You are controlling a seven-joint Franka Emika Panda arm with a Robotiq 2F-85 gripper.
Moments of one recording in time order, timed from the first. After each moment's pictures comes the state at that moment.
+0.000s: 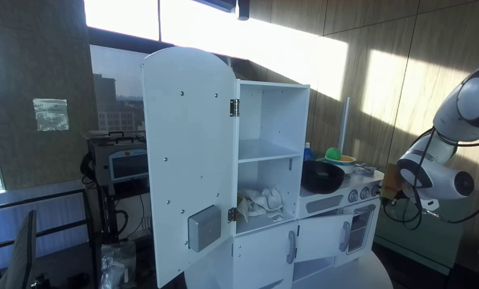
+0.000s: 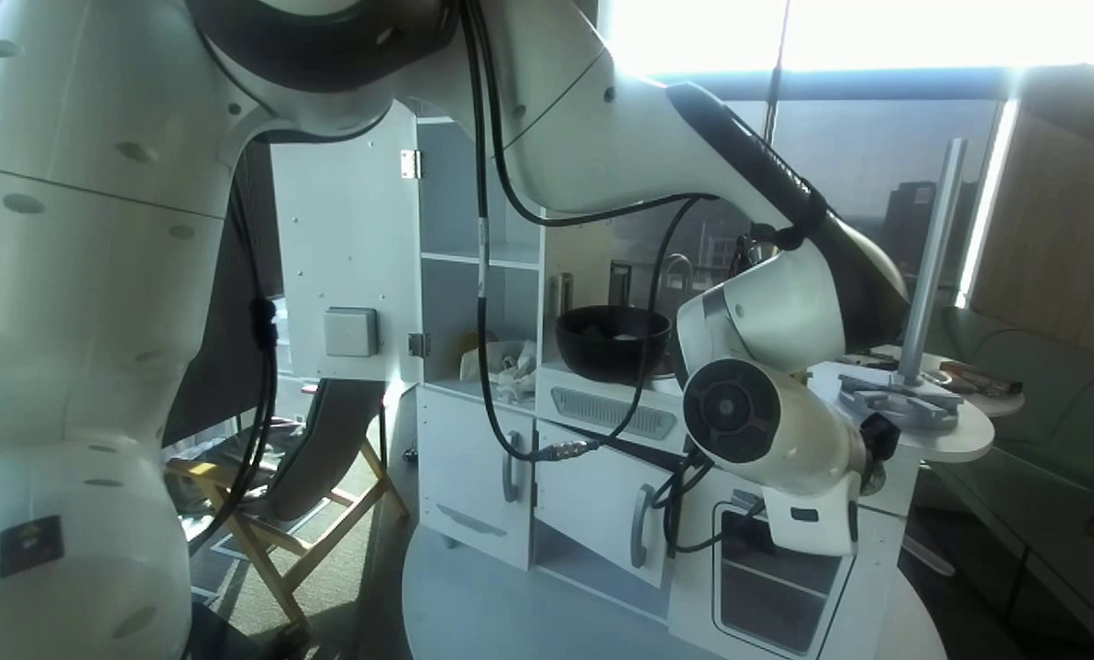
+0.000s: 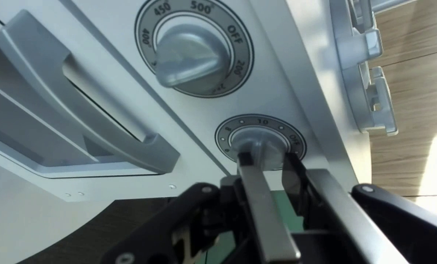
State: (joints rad) arm -0.26 0.24 -0.43 -2.10 2.33 2.73 -0.49
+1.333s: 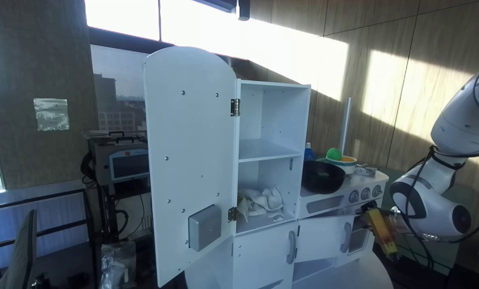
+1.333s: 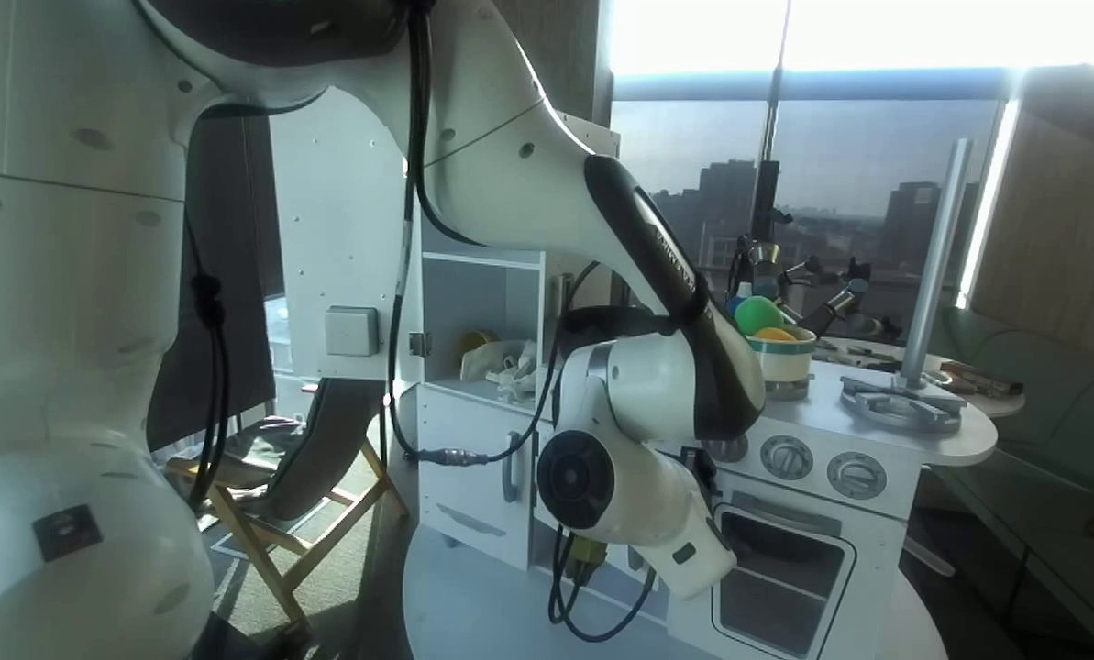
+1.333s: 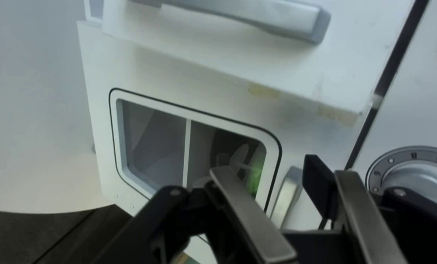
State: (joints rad) arm -0.14 0.14 -0.40 -2.44 2.51 2.61 -1.39
